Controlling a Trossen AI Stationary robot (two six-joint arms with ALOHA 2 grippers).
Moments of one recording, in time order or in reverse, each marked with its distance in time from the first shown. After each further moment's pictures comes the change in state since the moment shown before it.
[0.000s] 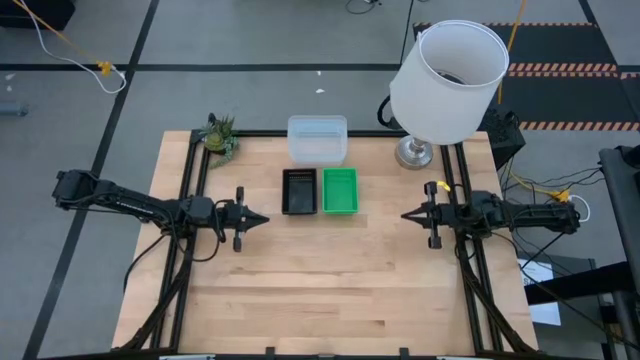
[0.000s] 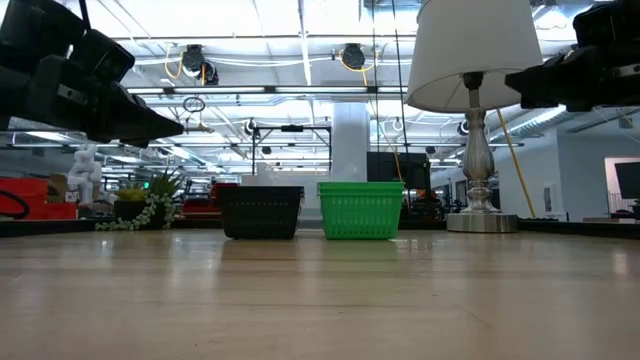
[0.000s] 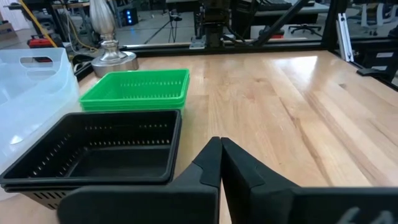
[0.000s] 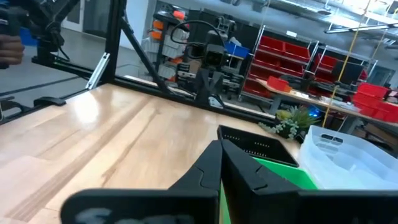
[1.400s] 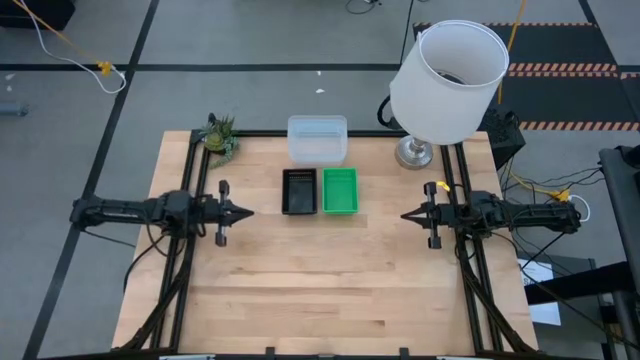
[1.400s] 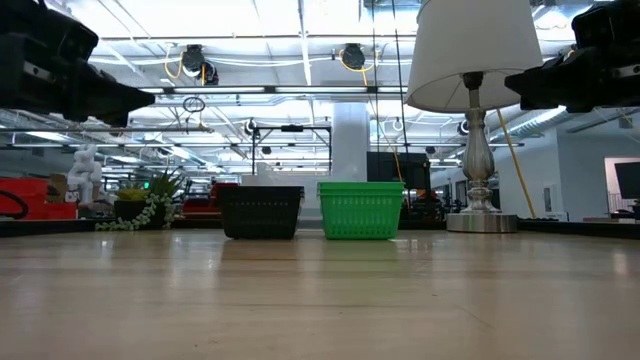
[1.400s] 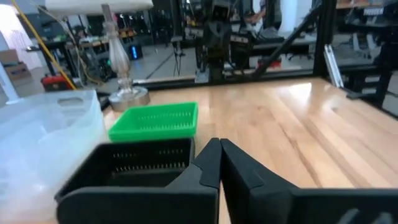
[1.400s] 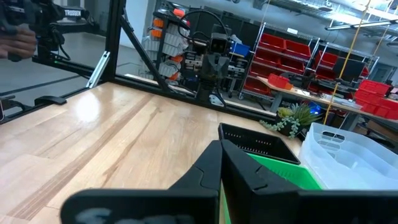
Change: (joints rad) left arm 0.051 -0.688 0.001 -0.578 0.051 0.075; right arm 0.001 0.011 0.000 0.008 0.000 0.008
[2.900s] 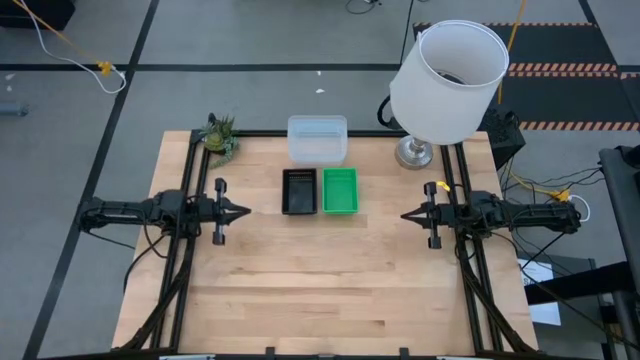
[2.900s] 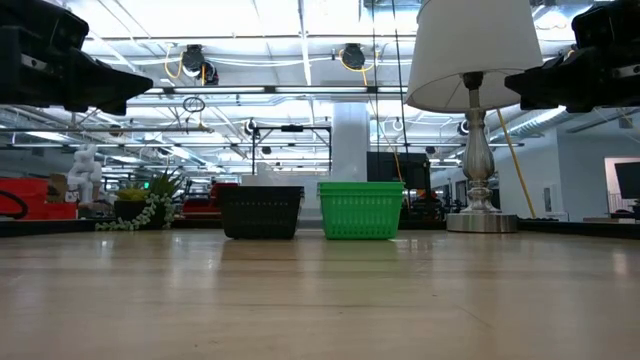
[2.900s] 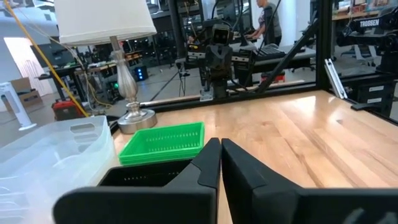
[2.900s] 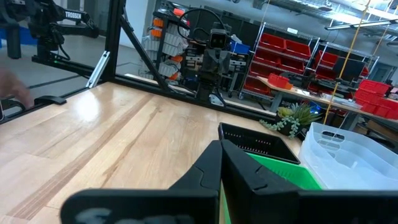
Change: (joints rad) left arm 0.000 -0.082 -0.002 0.002 0.000 0.068; right arm 0.000 0.000 0.000 -0.003 0.001 0.000
